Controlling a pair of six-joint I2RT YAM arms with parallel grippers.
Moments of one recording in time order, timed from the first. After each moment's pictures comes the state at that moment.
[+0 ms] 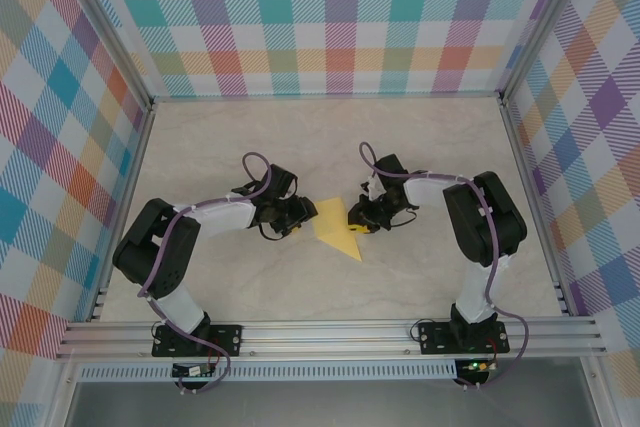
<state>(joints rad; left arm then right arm) -0.55 1.68 0.89 -0.24 0.27 -1.03 0.43 1.88 1.01 -0.42 -0.69 0.60</state>
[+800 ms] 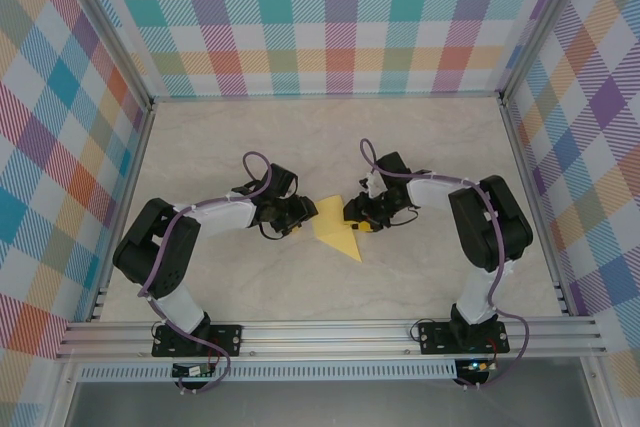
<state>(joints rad) -0.56 1.68 0.90 -0.24 0.27 -1.03 0.43 1.84 1.00 -0.41 -0.73 0.55</state>
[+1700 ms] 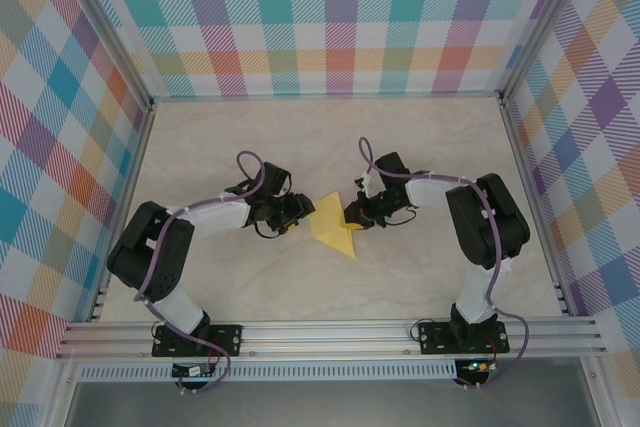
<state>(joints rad) -0.50 1.64 0.87 -0.21 0.33 -1.02 0.43 1.84 1.00 -0.36 -0.88 0.54</state>
